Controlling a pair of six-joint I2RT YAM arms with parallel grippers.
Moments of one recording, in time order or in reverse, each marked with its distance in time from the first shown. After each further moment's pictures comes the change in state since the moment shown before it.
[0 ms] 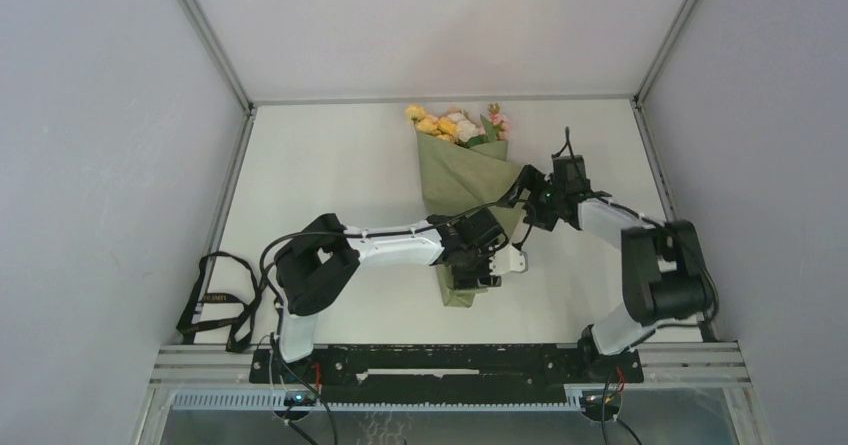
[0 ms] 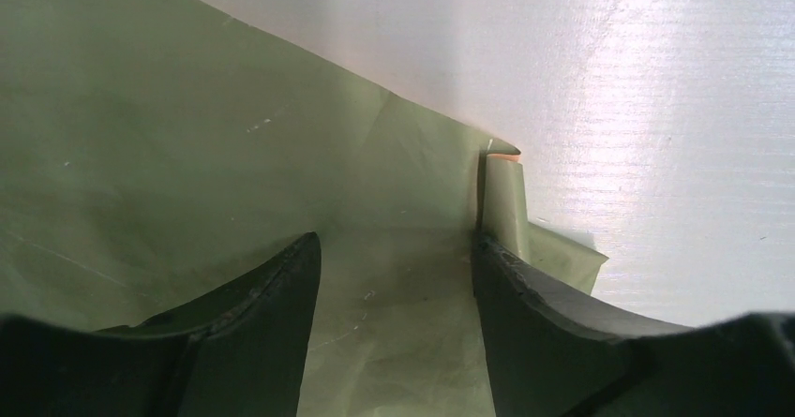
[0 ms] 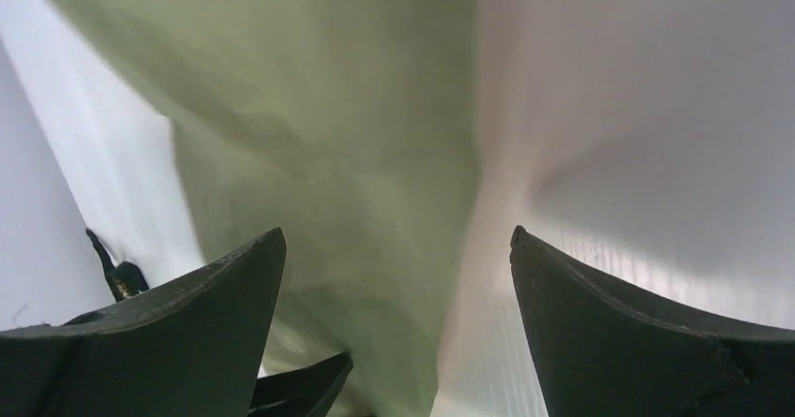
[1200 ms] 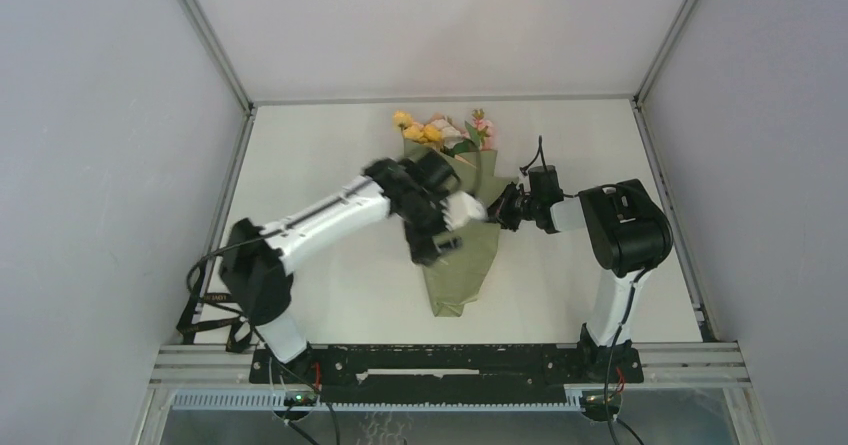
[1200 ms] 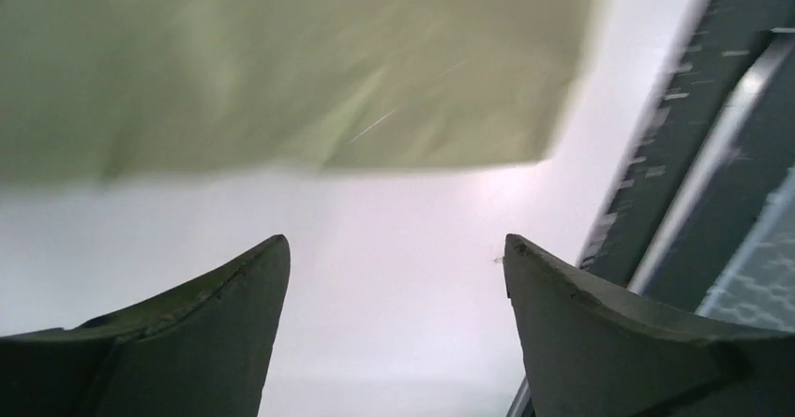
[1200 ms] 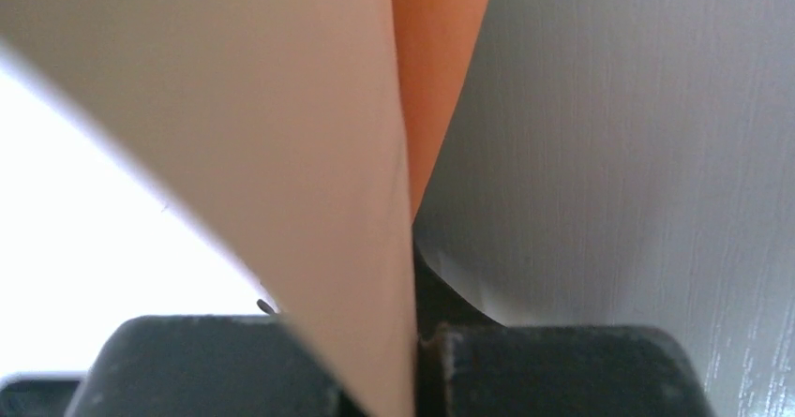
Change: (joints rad) left arm 0.144 -0.199 0.192 -0.539 0.140 -0.003; right arm 0.085 0.404 0.001 0.444 -0.325 0.249
